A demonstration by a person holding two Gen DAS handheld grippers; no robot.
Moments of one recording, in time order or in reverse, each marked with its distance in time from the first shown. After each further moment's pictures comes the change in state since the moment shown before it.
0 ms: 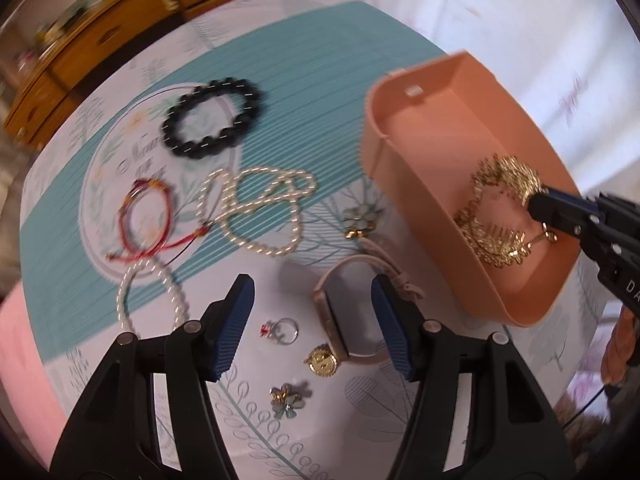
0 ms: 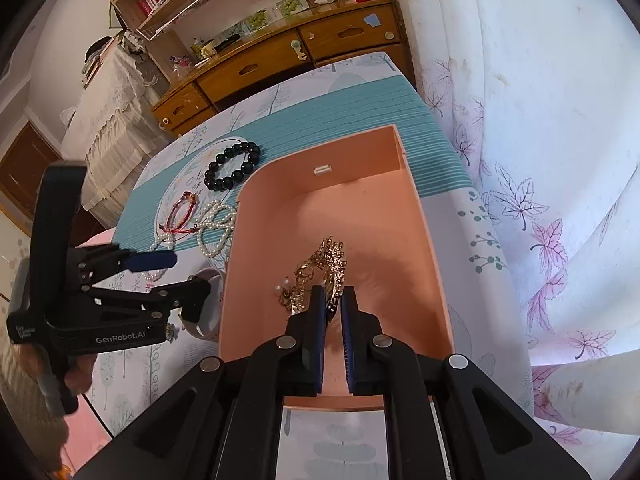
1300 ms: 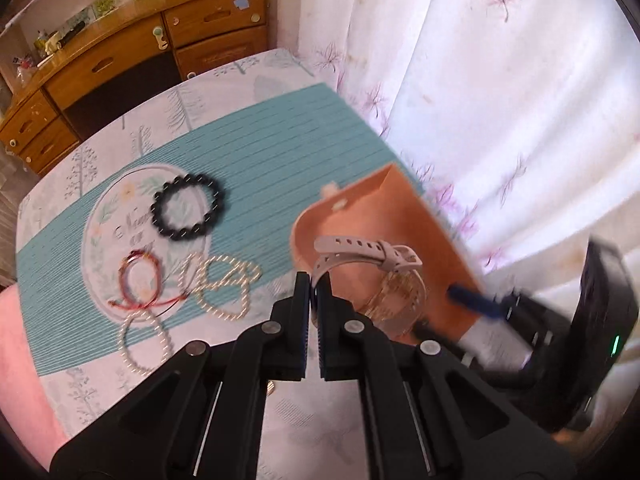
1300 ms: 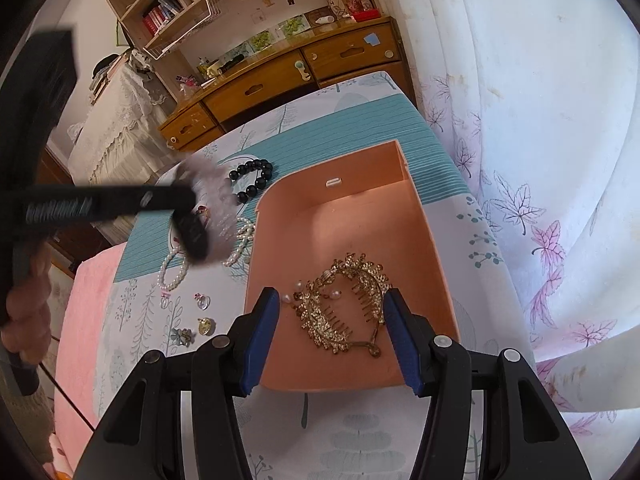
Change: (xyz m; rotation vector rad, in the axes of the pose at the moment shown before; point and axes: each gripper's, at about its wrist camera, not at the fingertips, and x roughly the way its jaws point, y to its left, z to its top) left arm -0.085 -0.027 0.057 -0.099 -0.142 -0.118; right arm -0.024 0.003 -0.014 0.025 -0.086 0.030
